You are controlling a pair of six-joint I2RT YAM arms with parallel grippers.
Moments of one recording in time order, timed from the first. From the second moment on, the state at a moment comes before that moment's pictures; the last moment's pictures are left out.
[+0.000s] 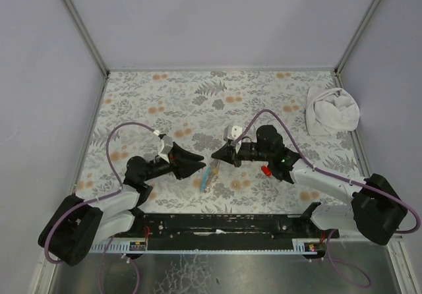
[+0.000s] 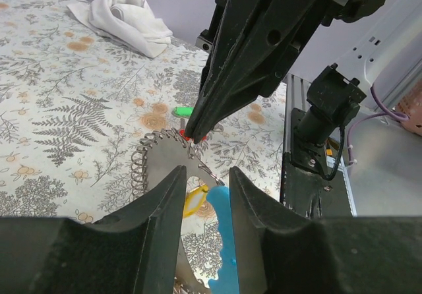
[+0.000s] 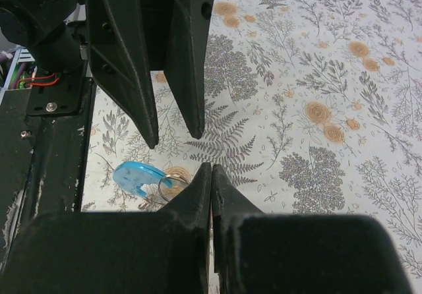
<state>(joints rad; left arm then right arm) -0.46 1.05 0.10 1.20 0.76 -0.48 0.77 1.24 0.63 0.39 -0.64 -0.20</state>
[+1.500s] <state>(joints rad) -0.44 1.33 0.23 1.36 0.99 -0.50 0.77 1.24 0.63 0.42 -0.75 -0.19</state>
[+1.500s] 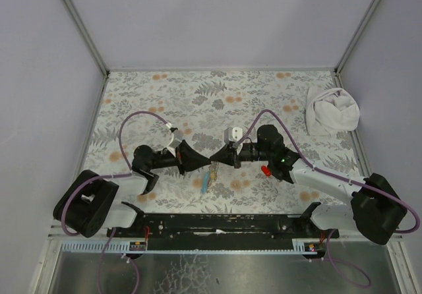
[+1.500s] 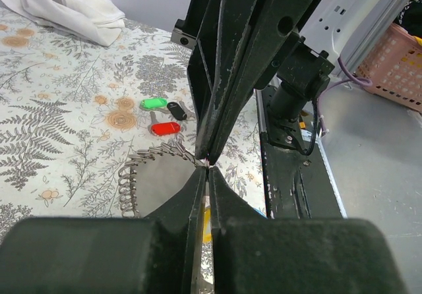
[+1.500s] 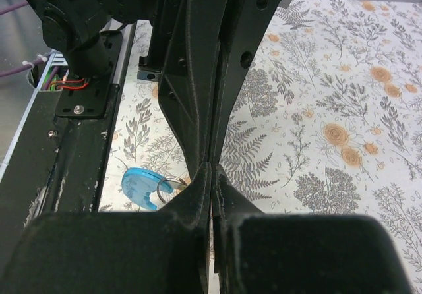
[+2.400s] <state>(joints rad) -0.63 0.94 0.54 0.27 0.47 -0.32 0.76 1.01 0.50 0.33 -0.52 -0.23</state>
